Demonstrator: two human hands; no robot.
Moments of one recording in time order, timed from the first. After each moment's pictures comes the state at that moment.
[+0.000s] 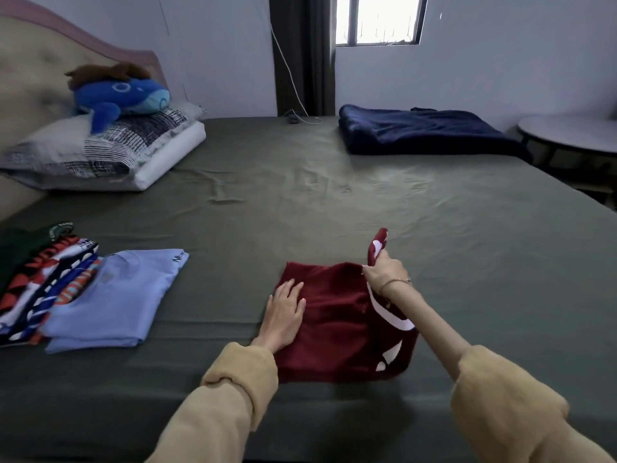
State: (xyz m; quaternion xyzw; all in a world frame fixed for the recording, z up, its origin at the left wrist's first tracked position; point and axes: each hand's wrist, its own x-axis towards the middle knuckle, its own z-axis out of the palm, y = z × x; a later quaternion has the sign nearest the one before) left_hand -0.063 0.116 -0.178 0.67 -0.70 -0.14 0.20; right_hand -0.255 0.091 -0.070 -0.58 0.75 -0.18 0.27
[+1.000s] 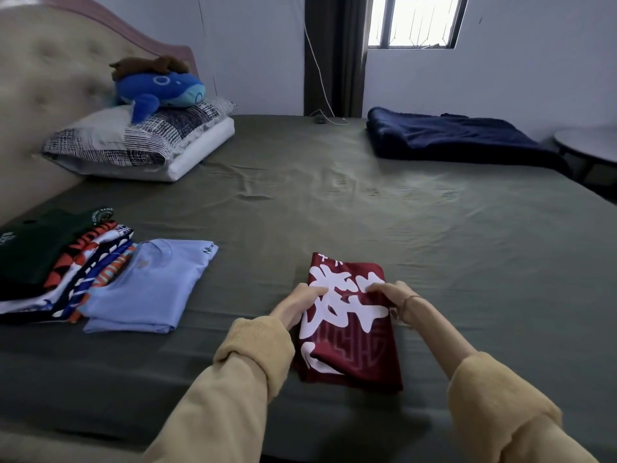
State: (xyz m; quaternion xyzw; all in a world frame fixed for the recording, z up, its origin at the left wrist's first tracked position) left_hand -0.041 0.104 -0.134 0.65 -0.40 -0.56 0.32; right_hand -0.228 0.079 -0.119 -0.40 0.68 -0.28 0.55
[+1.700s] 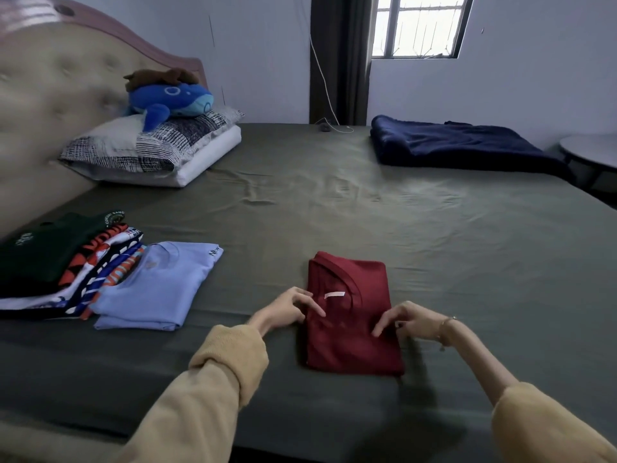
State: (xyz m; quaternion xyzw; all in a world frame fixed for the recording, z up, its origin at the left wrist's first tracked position) left_hand 0.003 0.118 -0.149 0.62 -0.66 -0.39 0.17; right_hand -0.289 0.098 -0.120 -0.80 0.41 -0.05 0.44
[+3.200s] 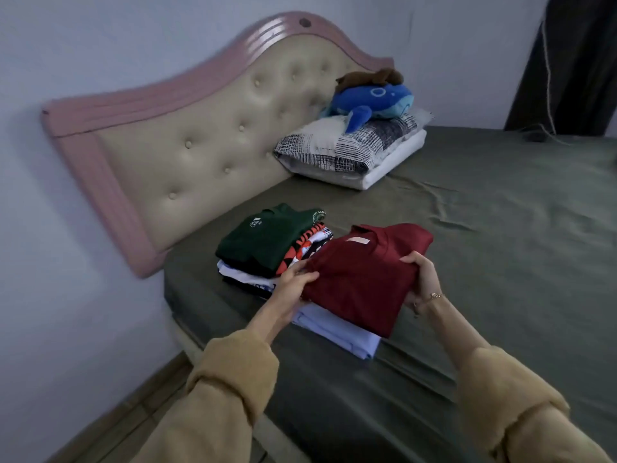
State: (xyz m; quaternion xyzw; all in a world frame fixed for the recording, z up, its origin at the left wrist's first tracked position) left_hand 0.281 0.206 -0.084 0.62 -0.21 -0.39 0.64; right_hand 0.112 0.072 -0.072 -0.31 0.25 -0.30 0.87
